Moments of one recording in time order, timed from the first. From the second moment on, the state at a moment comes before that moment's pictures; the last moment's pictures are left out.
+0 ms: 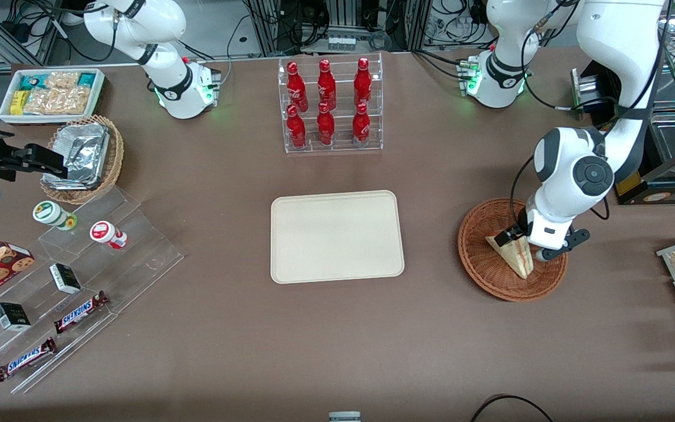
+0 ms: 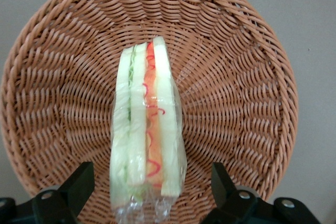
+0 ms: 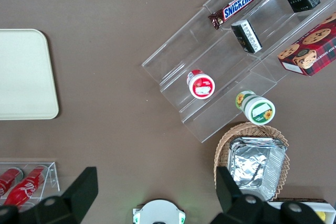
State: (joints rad) arm -0.03 0.26 -0.10 -2.19 0.02 2.45 -0.61
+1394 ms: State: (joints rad) arm -0.26 0.19 -0.13 -1.75 0.07 1.89 -0.79
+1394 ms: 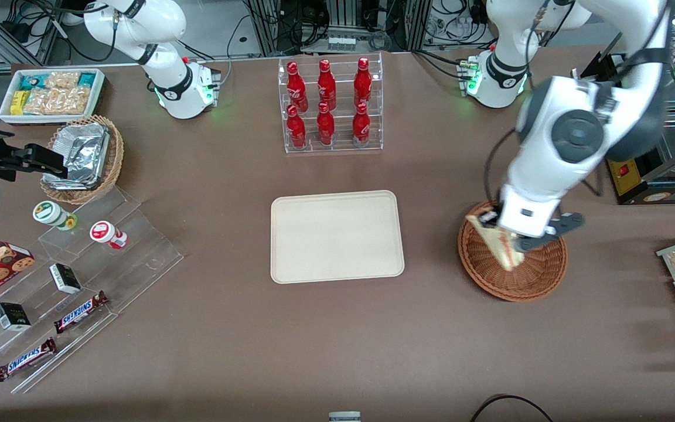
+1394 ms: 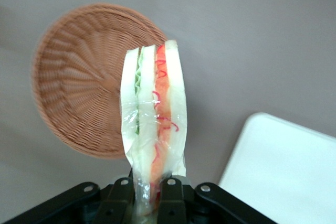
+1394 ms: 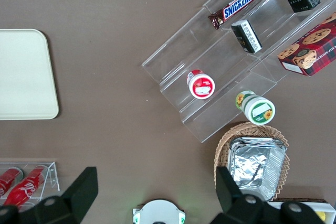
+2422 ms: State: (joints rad) arm -0.64 0.53 -0.13 -1.58 0.12 2.14 -0.90
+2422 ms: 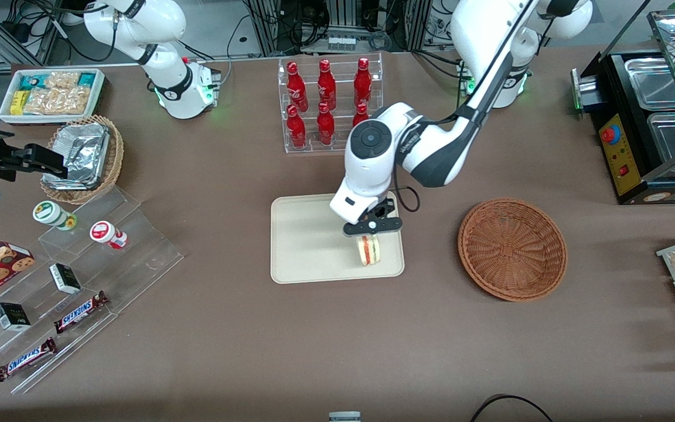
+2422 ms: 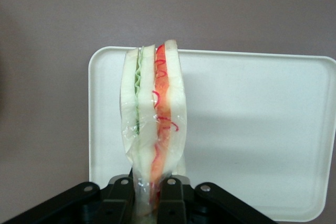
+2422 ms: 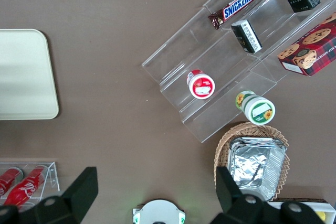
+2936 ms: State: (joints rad) arm -0.71 0.64 -0.13 -1.56 0.14 2.22 -0.89
